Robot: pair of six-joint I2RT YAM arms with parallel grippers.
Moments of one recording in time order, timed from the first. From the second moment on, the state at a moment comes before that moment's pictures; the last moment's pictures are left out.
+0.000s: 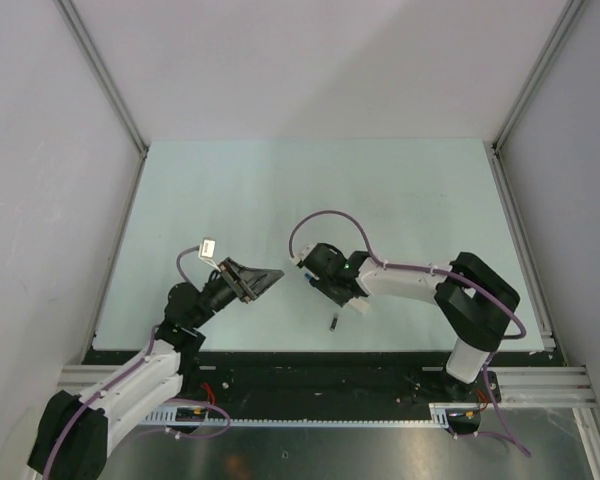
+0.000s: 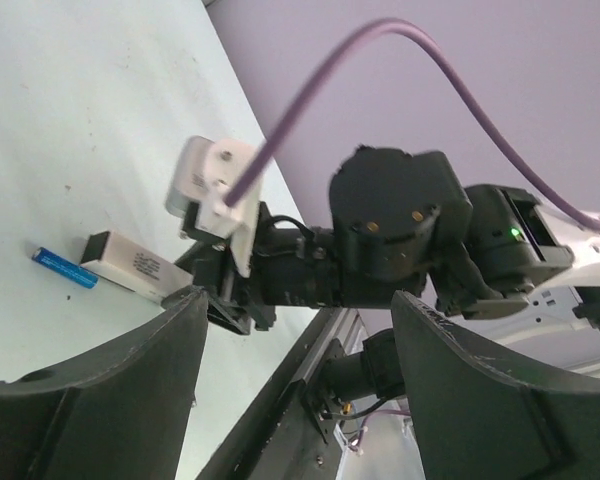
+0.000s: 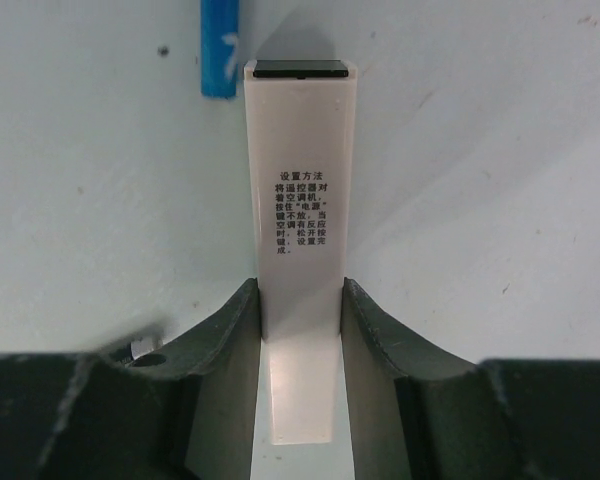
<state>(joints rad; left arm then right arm) -0.46 0.71 0.07 0.74 0.41 -1.09 0.95 1.74 1.07 -0.51 0.27 -0.03</state>
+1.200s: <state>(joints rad) -0.45 1.04 0.19 0.61 0.35 -1.07 0.96 1.52 0.87 -0.43 0.11 -0.08</state>
